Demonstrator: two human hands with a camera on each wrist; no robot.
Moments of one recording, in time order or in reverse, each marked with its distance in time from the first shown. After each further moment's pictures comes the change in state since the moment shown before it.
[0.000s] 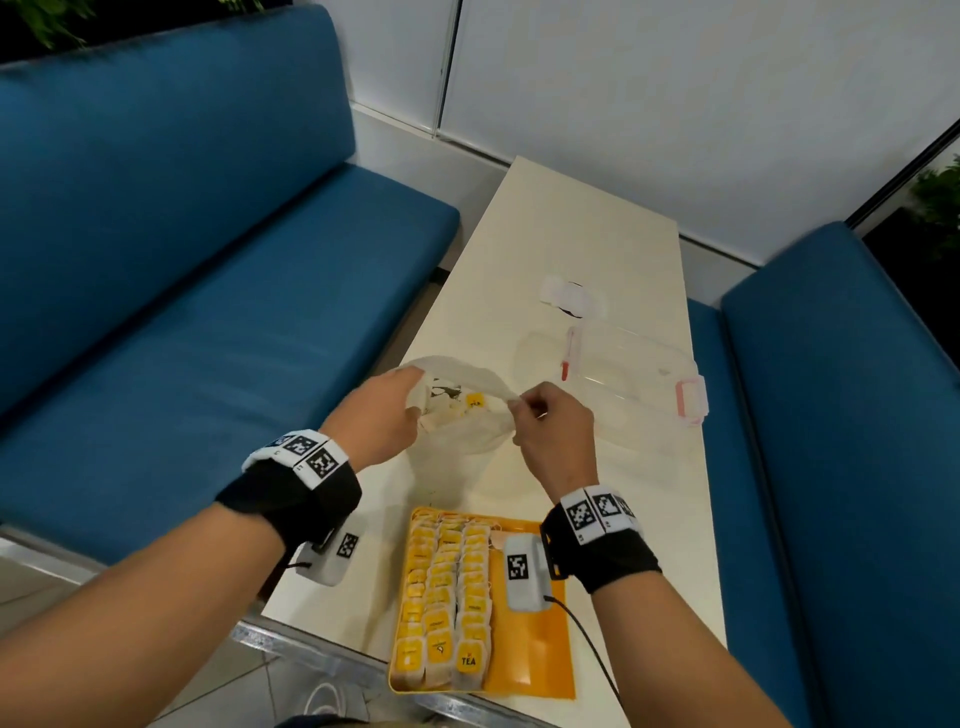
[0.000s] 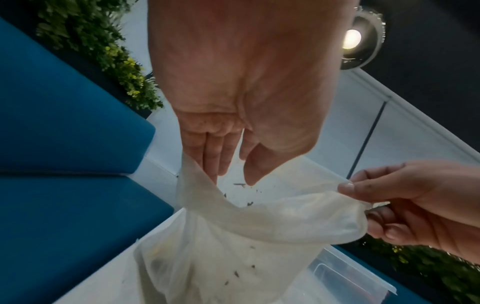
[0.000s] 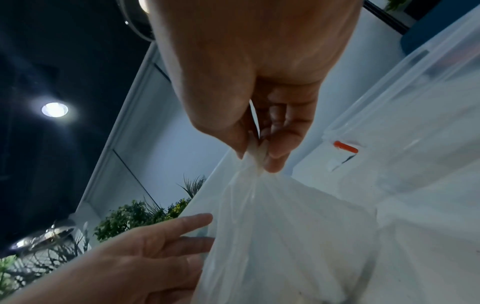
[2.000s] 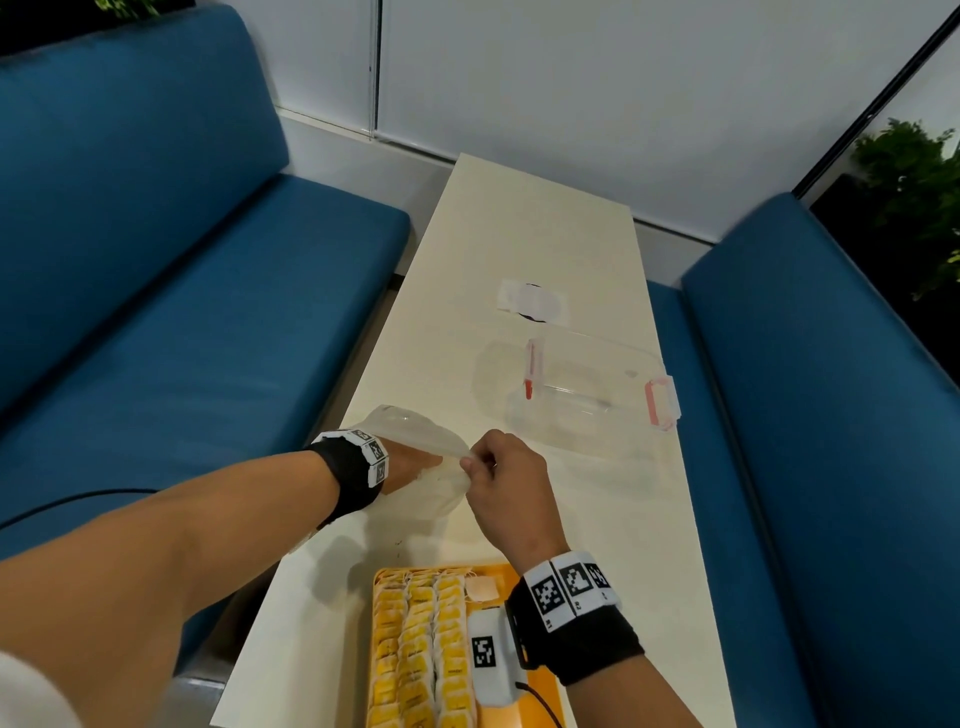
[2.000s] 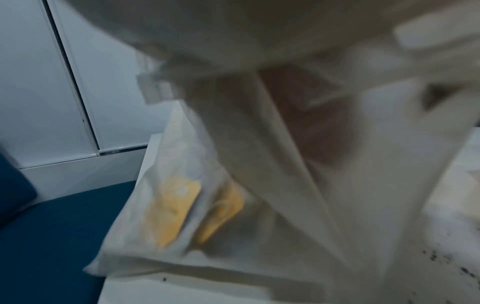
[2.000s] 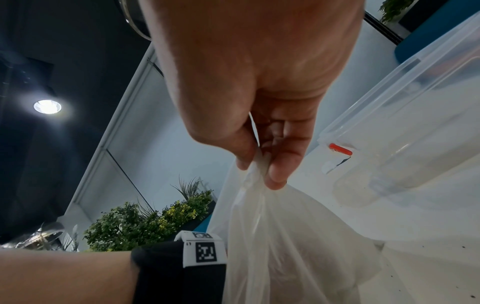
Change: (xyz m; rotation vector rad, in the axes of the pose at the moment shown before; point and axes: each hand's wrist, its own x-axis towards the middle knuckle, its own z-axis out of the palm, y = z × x) left_hand 0.106 0.008 0.063 0.170 -0.684 -0.199; right_hand -0.007 -0.003 0.001 -0.081 -0.124 -0.002
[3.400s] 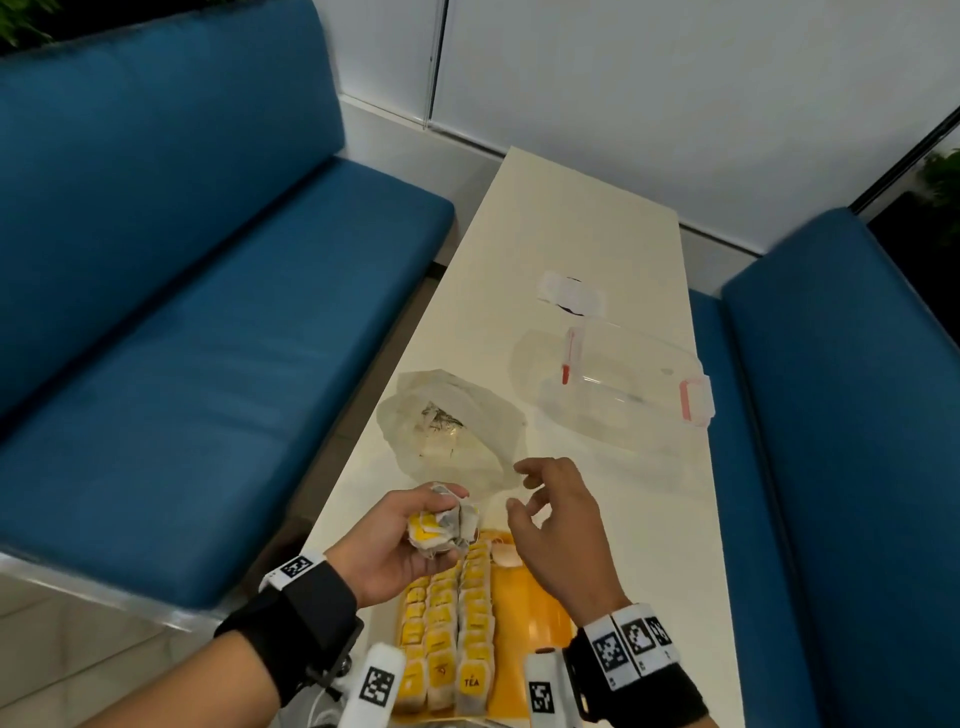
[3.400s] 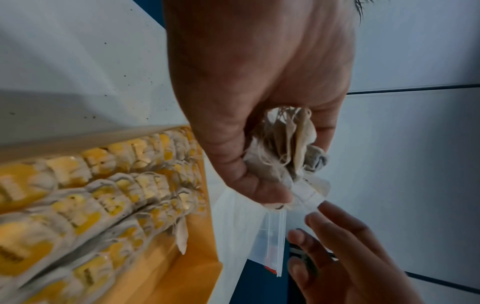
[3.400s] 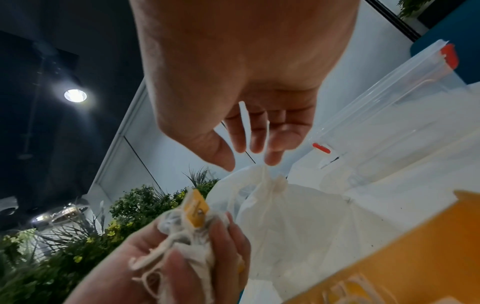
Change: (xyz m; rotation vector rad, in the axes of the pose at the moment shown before) left_hand -0.125 -0.016 0.104 -1.840 -0.224 0.151; right_hand -0.067 0.029 -0.007 0.011 -0.026 -0.154
